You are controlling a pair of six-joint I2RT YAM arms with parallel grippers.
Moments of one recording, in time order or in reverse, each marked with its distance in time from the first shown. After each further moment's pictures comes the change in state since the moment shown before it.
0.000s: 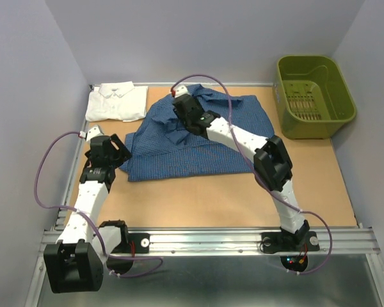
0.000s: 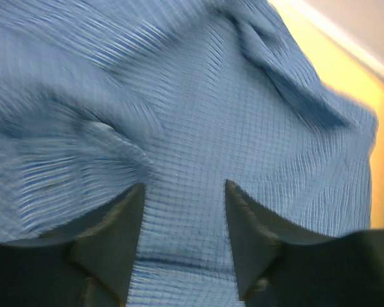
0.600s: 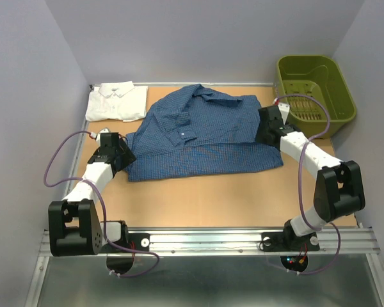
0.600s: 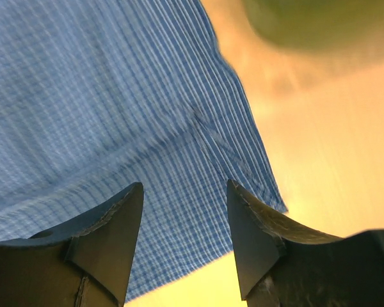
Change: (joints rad) left arm -0.011 0.282 0.031 0.000 0.041 -0.045; right arm -0.509 -0.669 -0.871 -0.028 -0.107 0.526
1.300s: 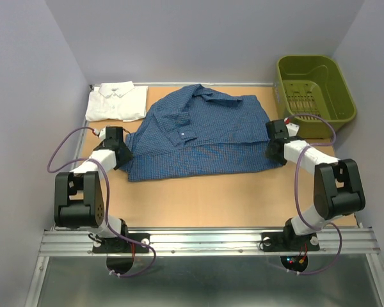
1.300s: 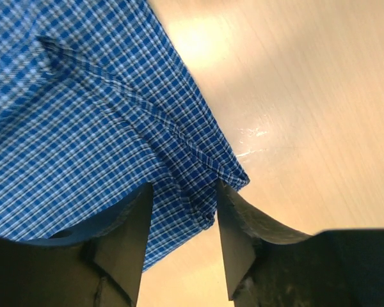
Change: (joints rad) left arm 0.000 0.243 0.103 0.048 -0.077 -0.015; right arm -0.118 0.001 -0.216 -0.006 -0.043 0.130
